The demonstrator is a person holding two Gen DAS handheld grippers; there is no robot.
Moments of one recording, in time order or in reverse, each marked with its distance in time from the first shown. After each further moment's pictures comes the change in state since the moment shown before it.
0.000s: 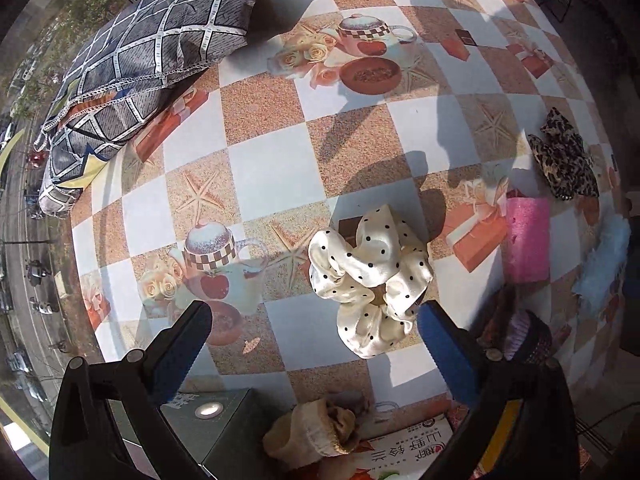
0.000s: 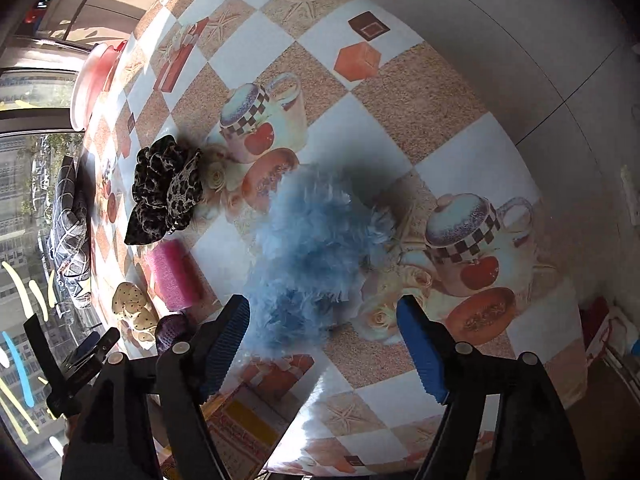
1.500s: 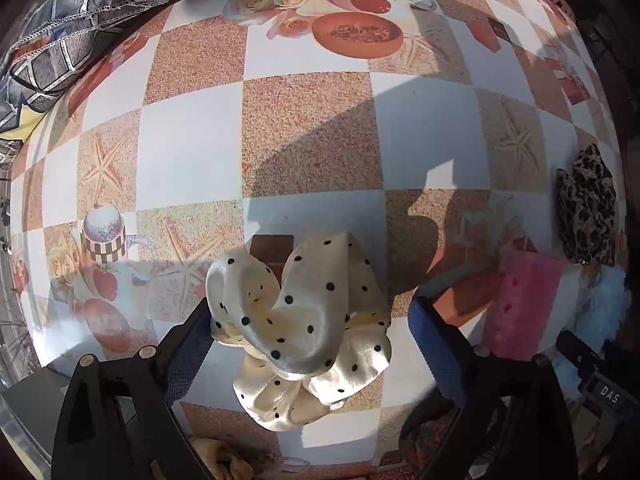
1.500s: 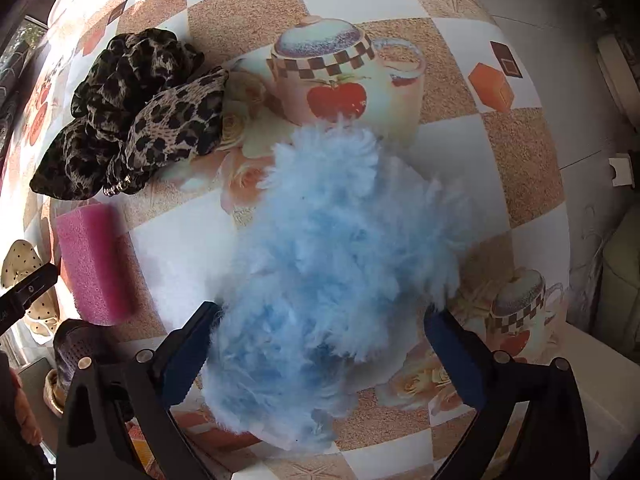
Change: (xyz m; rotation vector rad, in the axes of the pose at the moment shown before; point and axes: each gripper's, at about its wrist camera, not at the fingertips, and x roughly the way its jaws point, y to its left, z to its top) left arm 0.057 -0.037 0.010 -0.156 0.045 -0.091; right arm 0.080 0.088 0.010 -0.299 -0.017 -0.395
